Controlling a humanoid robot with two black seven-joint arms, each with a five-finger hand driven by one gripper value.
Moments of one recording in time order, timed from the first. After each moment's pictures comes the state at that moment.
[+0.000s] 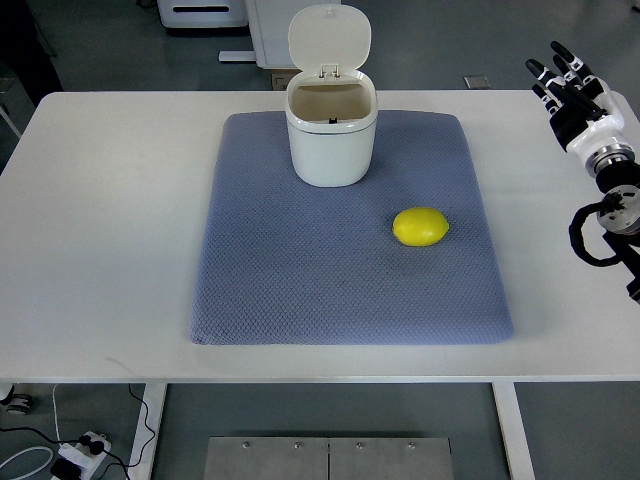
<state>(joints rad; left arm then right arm) -0.02 0.00 -0.10 -0.24 0.00 0.19 -0.13 0.87 -0.32 0.71 0.65 0.04 0.06 0.32</state>
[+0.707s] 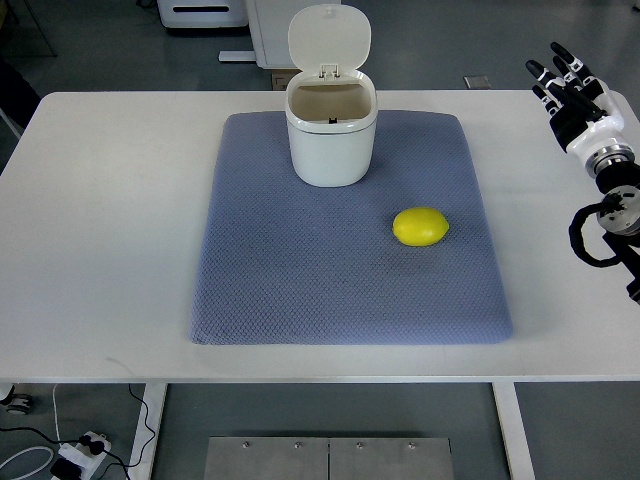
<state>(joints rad) -0.02 0.00 -0.10 -0.24 0.00 0.20 -0.13 0.87 -0.32 0.71 0.65 0.04 0.06 0.32</state>
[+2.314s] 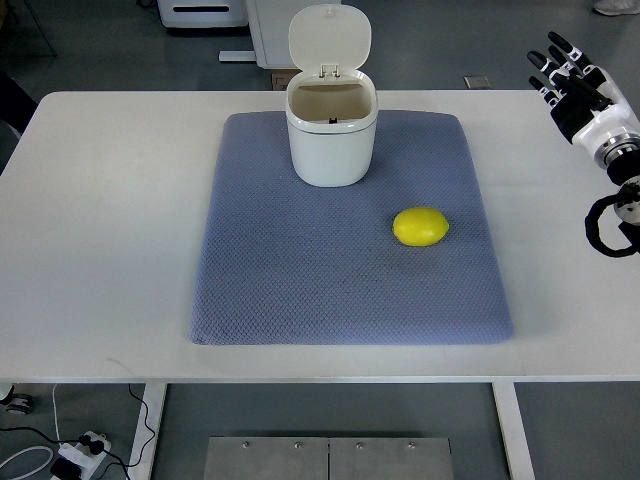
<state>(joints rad) -0.02 0.00 -0.10 -0.24 0.00 0.20 -0.13 0.88 -0.37 0.72 0.69 0.04 0.15 0.25</state>
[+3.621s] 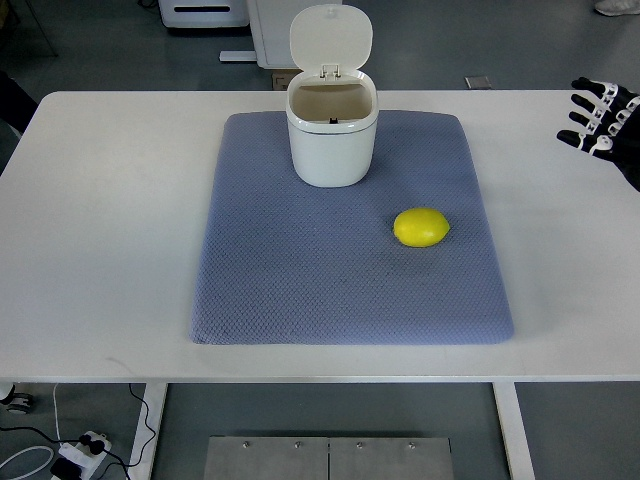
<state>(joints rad) -0.02 0.00 -0.10 -0.24 0.00 0.20 -0.13 0.75 -0.80 0.41 1.15 -0.17 0.14 0.48</state>
